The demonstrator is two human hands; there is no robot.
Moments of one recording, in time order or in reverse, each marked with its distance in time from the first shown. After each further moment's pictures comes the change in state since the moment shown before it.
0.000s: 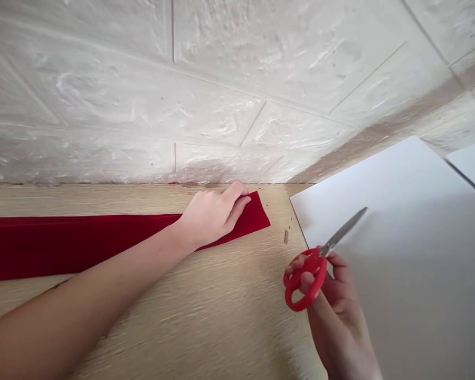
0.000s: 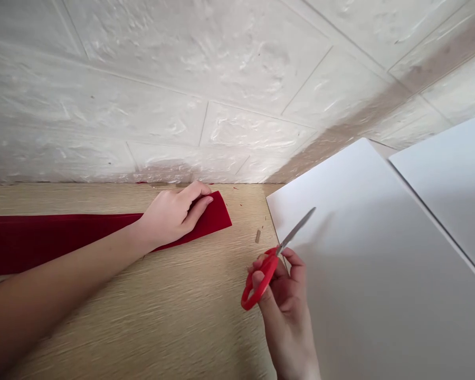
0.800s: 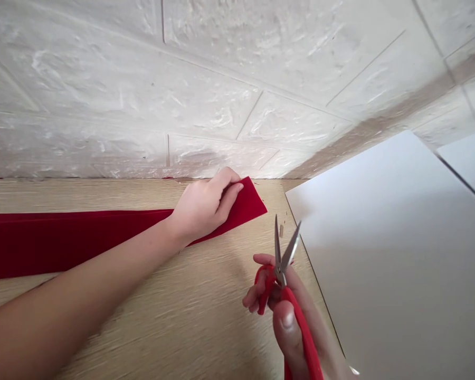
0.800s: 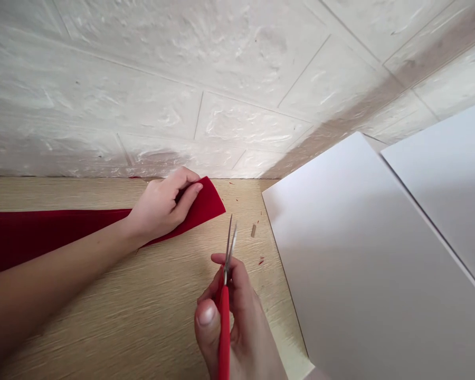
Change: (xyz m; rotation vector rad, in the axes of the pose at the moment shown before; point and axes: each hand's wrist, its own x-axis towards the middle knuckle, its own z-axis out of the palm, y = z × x) left_hand -0.001 -0.002 -0.003 -0.212 0.181 -0.030; right_hand -0.043 -0.016 0.040 -0.126 -0.314 0.051
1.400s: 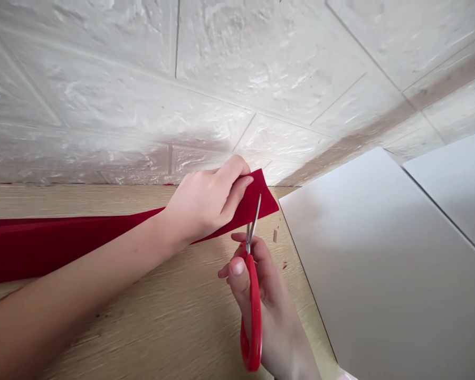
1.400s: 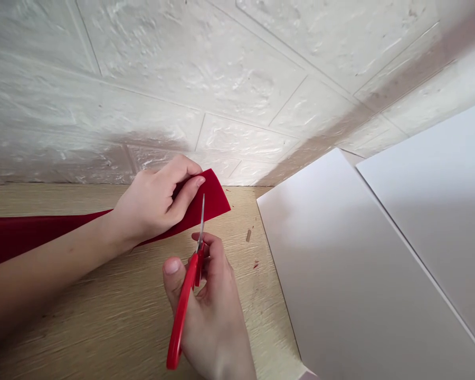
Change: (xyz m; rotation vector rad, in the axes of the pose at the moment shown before) left_hand 0.016 0.033 -0.037 0.062 0.035 0.065; right_hand 0.021 -0.056 0.034 -0.126 0.090 0.133
